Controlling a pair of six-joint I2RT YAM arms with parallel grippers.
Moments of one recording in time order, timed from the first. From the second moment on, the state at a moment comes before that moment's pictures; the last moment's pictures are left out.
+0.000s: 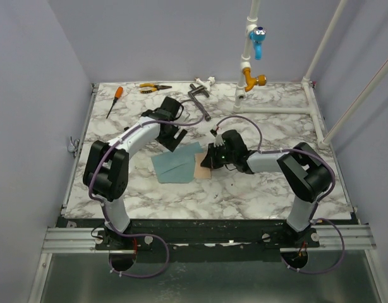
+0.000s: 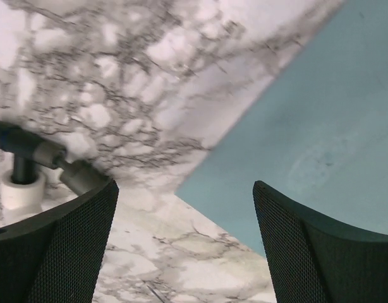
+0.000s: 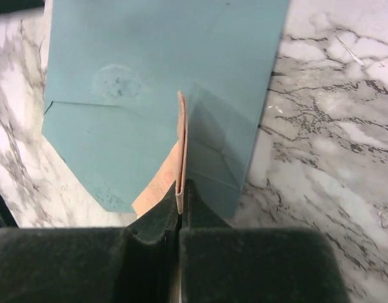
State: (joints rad) left arm -0.45 1.80 1.34 -0.72 -0.15 0.24; right arm 0.63 1.84 0.85 0.34 -0.37 0.46
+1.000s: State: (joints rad) left arm -0.37 1.83 1.23 -0.71 -0.15 0.24; right arm 1.02 1.64 0.87 0.41 0.09 -0.60
